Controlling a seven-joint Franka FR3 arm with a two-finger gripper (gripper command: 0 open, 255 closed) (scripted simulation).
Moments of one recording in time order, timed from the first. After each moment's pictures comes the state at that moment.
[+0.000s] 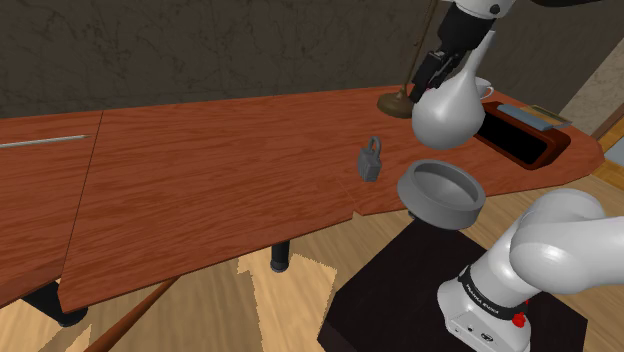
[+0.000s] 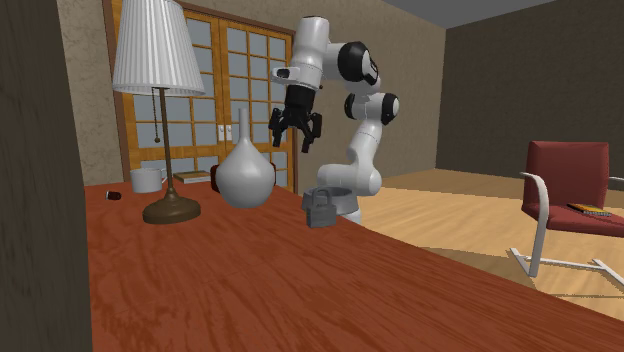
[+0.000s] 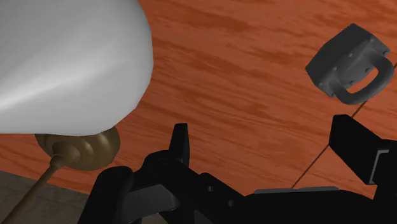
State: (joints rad) arm -0.01 -0.83 0.07 -2.34 -0.07 1.71 -0.03
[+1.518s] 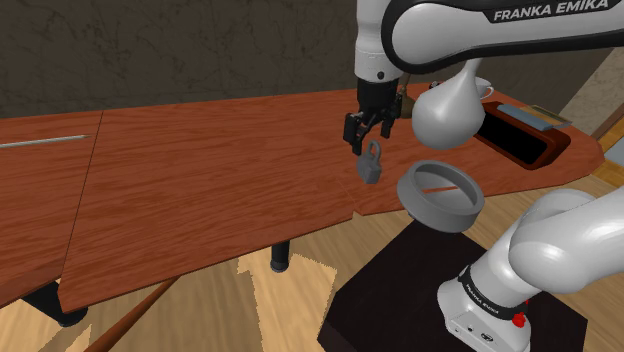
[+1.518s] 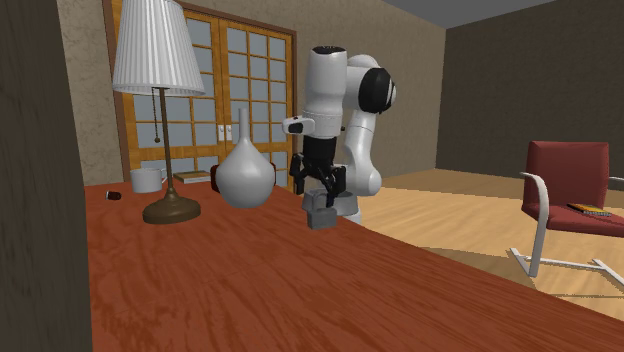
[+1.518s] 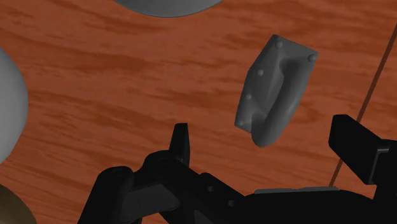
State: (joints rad) arm -0.03 -0.46 0.32 -2.29 0.00 1.71 0.33
